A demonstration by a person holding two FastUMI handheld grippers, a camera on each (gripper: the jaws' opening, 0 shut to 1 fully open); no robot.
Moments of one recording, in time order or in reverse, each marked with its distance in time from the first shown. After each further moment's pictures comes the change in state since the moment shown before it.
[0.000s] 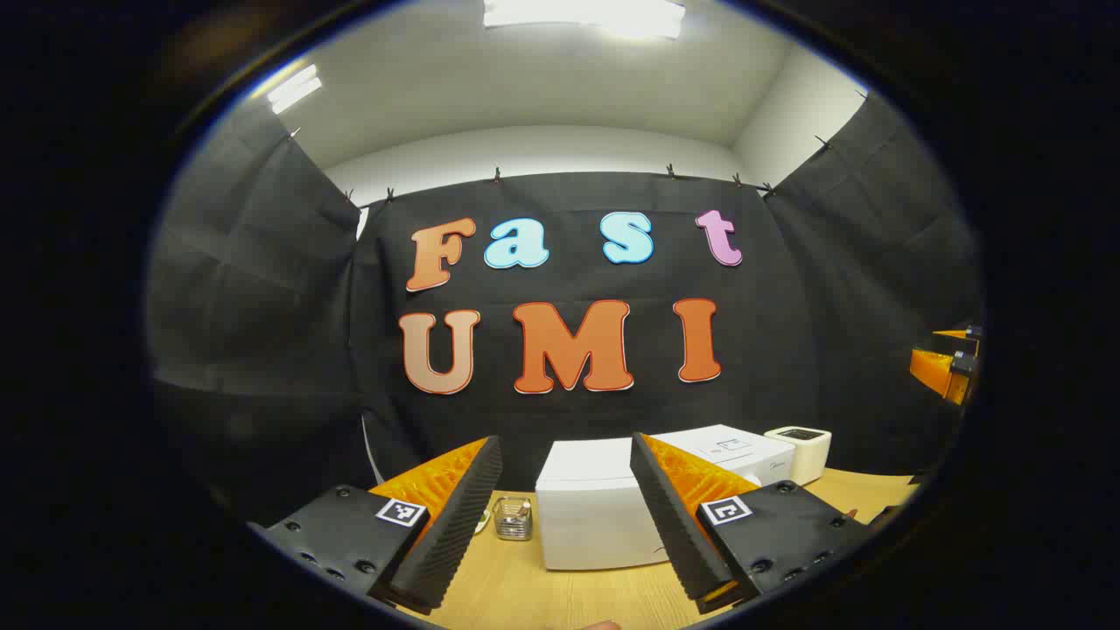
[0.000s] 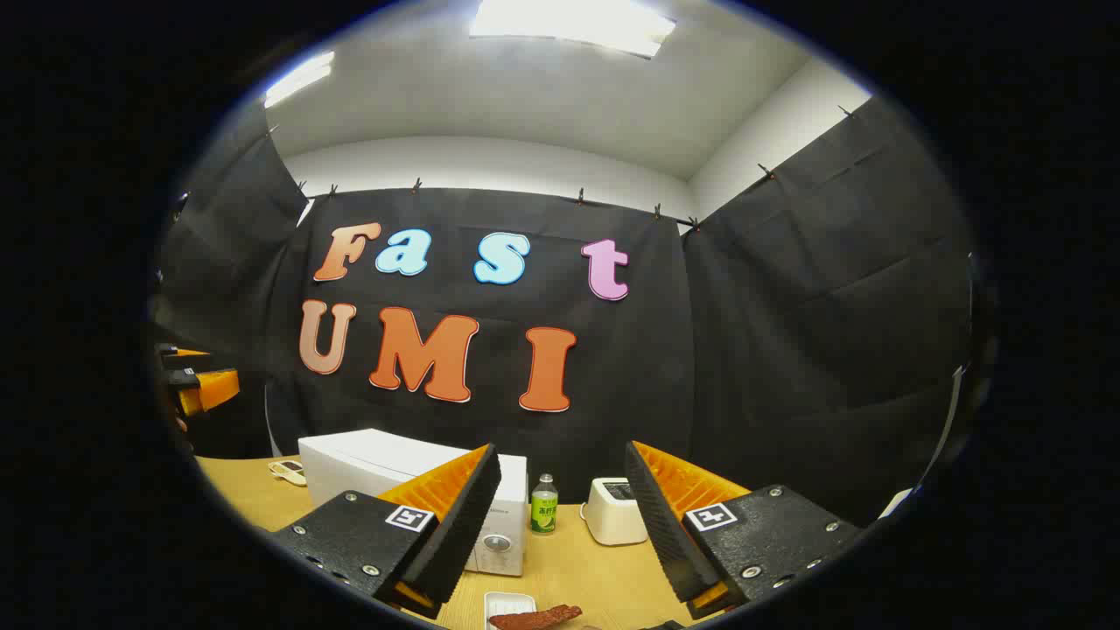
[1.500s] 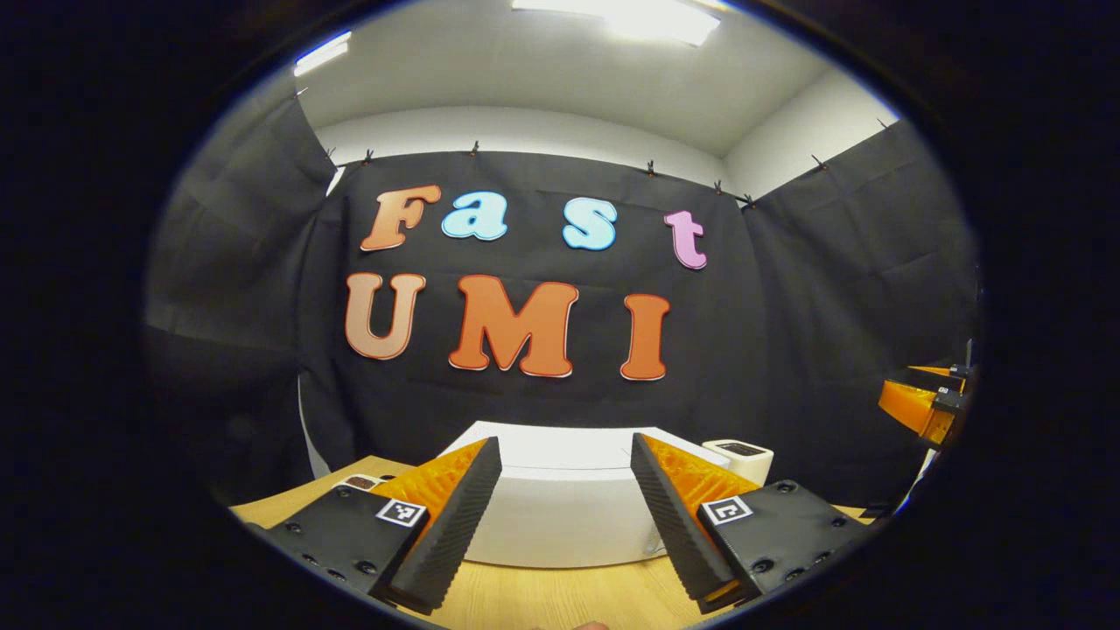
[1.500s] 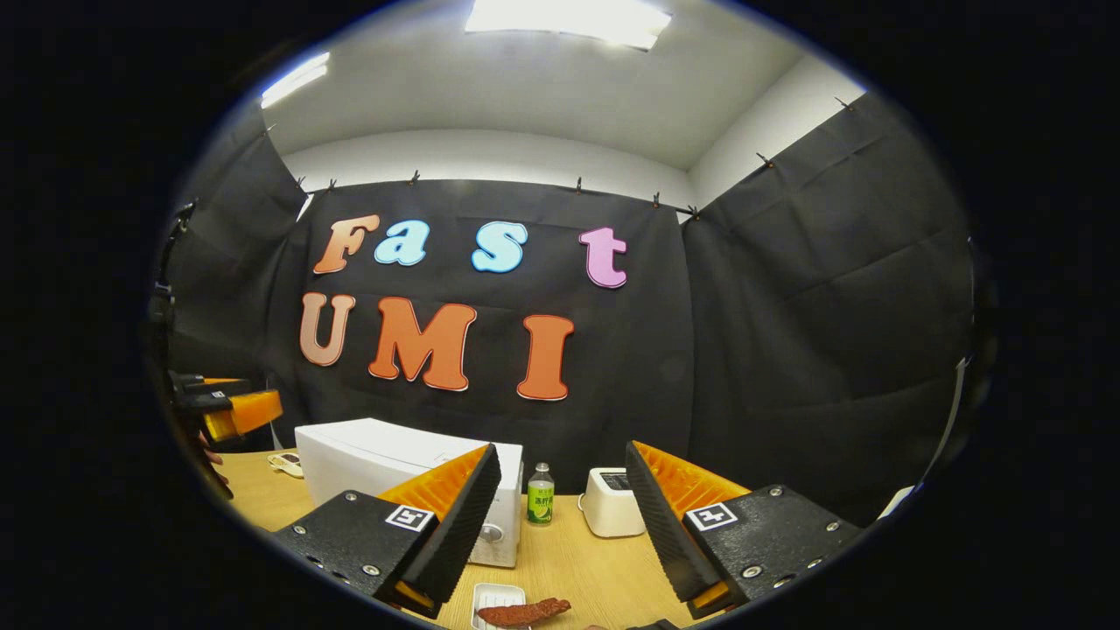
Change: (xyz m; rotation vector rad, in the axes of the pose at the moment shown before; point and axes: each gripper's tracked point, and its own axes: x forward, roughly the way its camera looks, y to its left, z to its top) left arm 0.023 -0.110 -0.038 -0.180 0.060 -0.165; right arm -0.003 -0.025 -0.016 -0.015 0.027 -0.008
